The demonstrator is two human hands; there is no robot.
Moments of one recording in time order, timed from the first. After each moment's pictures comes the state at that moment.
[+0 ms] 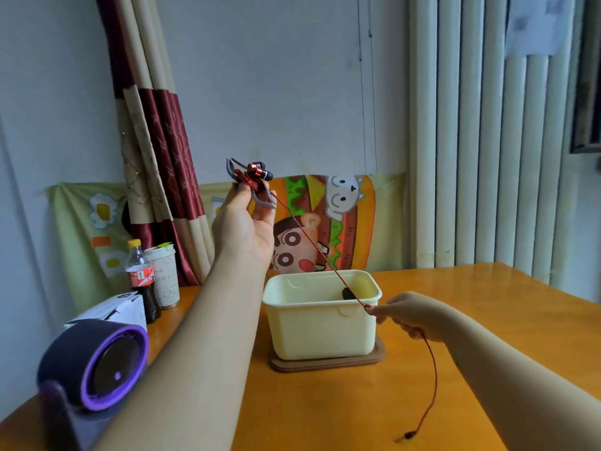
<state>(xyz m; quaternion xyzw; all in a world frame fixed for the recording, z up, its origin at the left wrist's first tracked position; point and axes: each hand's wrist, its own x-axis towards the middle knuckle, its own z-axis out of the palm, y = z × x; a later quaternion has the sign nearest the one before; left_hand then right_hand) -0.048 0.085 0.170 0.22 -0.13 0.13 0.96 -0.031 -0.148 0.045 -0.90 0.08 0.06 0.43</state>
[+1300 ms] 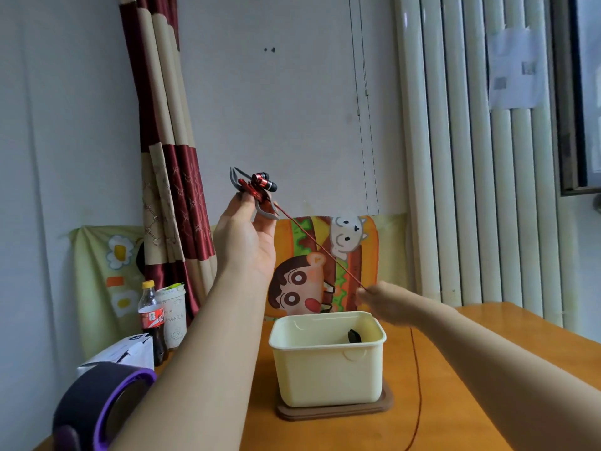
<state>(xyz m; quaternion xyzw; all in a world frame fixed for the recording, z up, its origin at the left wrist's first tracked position) -0.074 0.088 0.219 0.25 -0.16 0.19 0.94 -0.041 -0.114 0.128 -0.96 -0.09 -0.08 0.26</state>
